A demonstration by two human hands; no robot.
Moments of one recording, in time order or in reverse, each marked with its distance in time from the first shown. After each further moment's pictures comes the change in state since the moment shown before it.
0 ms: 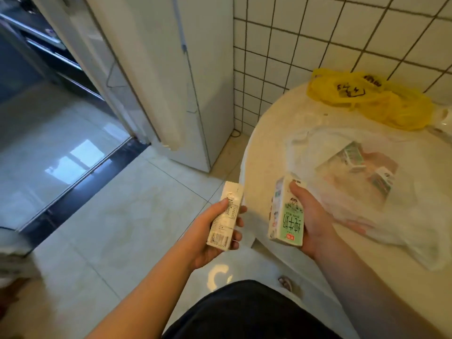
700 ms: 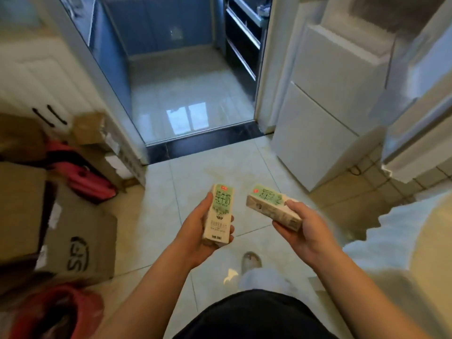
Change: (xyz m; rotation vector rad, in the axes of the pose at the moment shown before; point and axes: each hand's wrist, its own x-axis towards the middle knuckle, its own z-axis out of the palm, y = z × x) left_hand -0.242 -0.014 -0.282 -0.566 0.564 0.343; right_hand 0.009 0.222 0.309 -0.377 -0.207 0.204
